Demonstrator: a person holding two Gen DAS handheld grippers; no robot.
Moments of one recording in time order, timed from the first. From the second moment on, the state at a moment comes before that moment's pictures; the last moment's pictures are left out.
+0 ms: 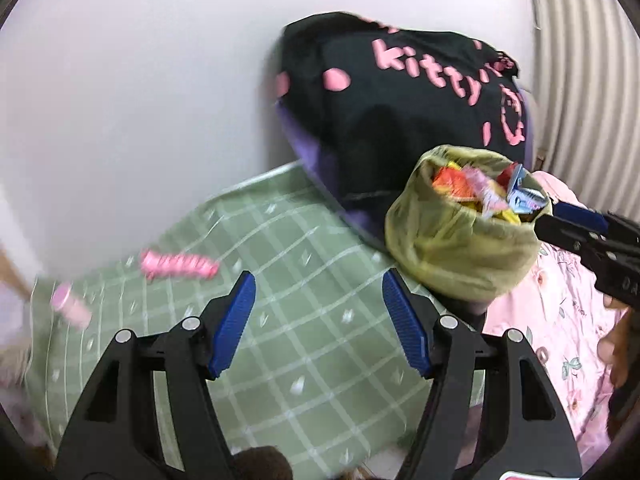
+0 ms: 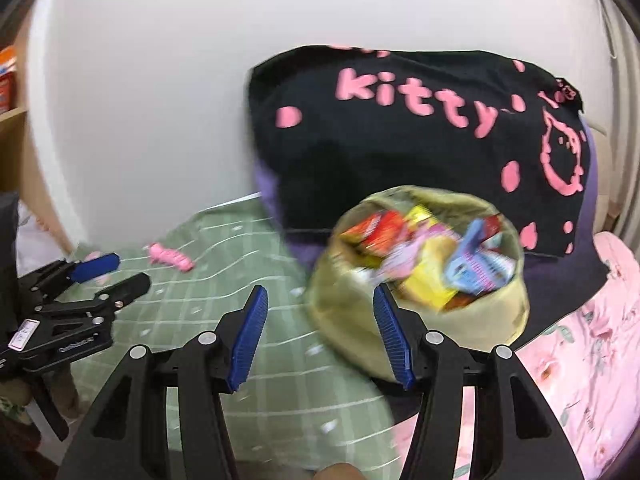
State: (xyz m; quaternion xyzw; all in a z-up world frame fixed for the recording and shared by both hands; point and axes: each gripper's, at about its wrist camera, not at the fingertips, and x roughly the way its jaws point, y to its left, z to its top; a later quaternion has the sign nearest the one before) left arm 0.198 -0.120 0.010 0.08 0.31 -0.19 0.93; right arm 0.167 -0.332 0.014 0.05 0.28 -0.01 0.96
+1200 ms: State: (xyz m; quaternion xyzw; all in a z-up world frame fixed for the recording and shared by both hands) left arm 0.106 -0.043 0.041 0.04 0.28 -0.13 0.95; right arm 0.082 -0.239 0.023 0.04 0.25 -0.01 0.97
